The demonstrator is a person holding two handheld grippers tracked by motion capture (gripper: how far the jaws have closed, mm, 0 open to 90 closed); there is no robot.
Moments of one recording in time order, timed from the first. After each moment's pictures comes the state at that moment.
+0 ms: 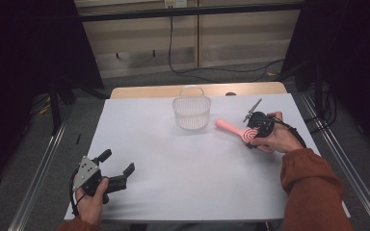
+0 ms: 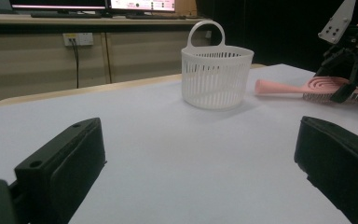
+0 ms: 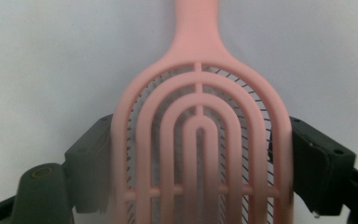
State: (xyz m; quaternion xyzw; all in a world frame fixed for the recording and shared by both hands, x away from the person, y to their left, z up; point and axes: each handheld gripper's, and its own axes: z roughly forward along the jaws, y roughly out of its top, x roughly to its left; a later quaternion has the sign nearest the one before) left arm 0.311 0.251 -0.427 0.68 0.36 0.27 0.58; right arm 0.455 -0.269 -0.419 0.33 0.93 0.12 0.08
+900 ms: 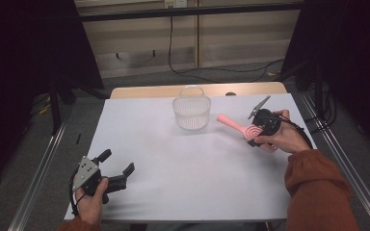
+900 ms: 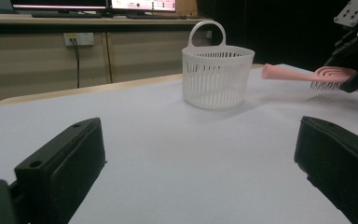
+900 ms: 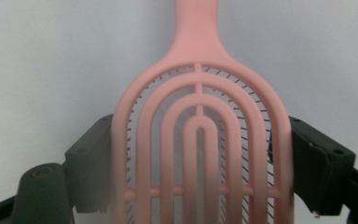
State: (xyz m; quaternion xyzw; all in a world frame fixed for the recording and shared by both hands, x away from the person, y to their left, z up) left arm 0.311 0.252 -0.427 0.68 0.36 0.27 0.58; right arm 0.441 -0.277 -0.397 0.34 0.92 0.16 0.10
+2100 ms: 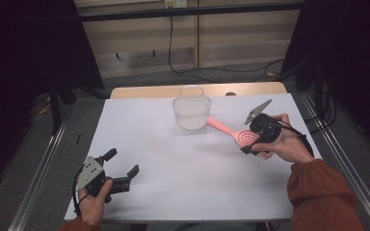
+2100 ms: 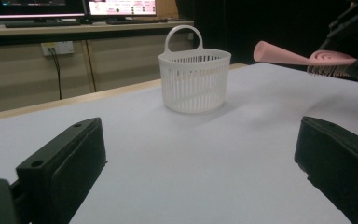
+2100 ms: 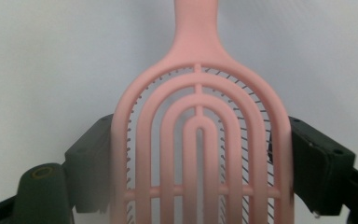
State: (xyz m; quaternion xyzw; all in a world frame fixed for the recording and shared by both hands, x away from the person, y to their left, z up) left arm 0.309 0.239 -0.421 0.70 0.31 0.26 0.58; right arm 0.397 -0.247 -0.362 0.30 0.92 0.22 0.09
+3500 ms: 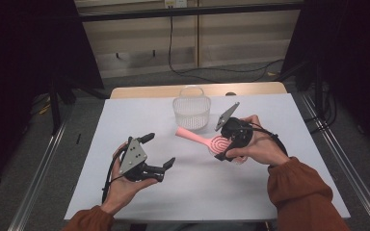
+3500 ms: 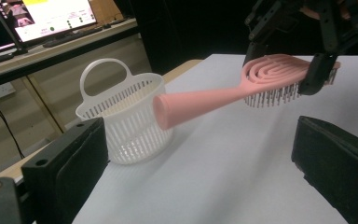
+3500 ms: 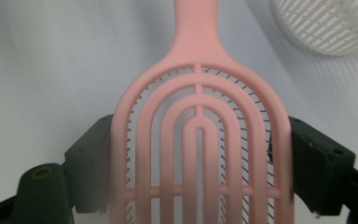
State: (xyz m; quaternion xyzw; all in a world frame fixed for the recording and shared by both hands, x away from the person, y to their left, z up) left arm 0.336 0.142 -0.383 0.77 0.17 0.26 0.55; right arm 0.391 -0.169 -0.350 0.22 0.94 0.24 0.05
